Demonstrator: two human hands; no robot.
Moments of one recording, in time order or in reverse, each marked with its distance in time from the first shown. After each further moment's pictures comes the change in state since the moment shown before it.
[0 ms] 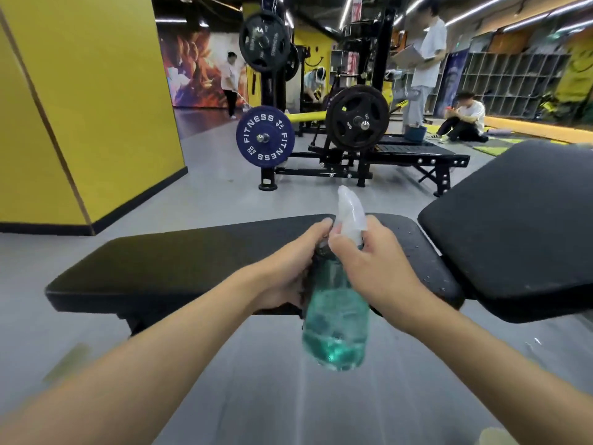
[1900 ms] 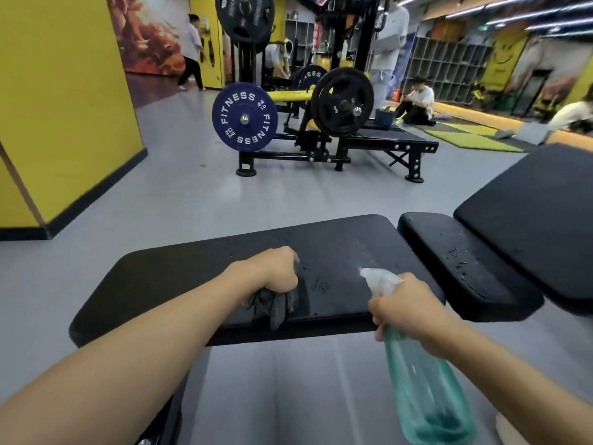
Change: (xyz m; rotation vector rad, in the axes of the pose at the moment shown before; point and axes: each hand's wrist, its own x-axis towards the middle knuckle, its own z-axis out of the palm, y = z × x) left_hand 0.023 -0.022 -0.245 1.124 0.016 -0.085; right_hand 0.029 -0.029 0.155 -0.360 -0.056 0.688
